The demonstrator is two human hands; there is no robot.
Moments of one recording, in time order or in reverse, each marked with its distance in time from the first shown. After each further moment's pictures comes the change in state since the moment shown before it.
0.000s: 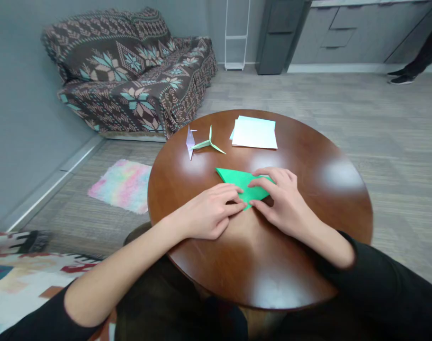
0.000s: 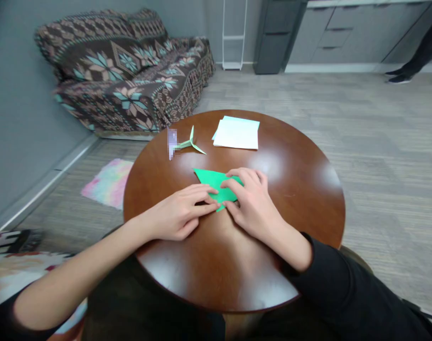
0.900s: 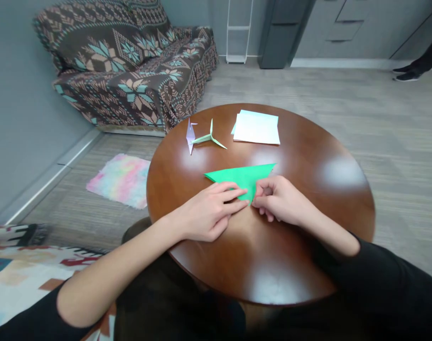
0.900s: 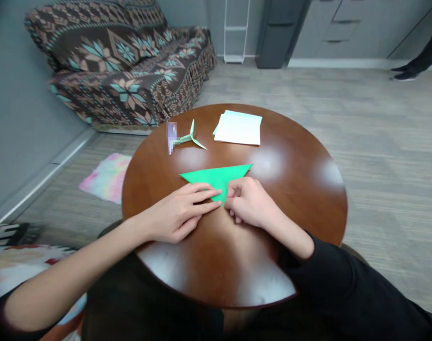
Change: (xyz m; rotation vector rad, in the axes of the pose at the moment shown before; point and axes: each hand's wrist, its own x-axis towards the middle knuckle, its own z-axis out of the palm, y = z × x) left_hand -0.008 0.004 0.006 -0.020 -0.005 -0.028; right_hand 0.016 -0.006 0.001 0.676 -0.486 0.714
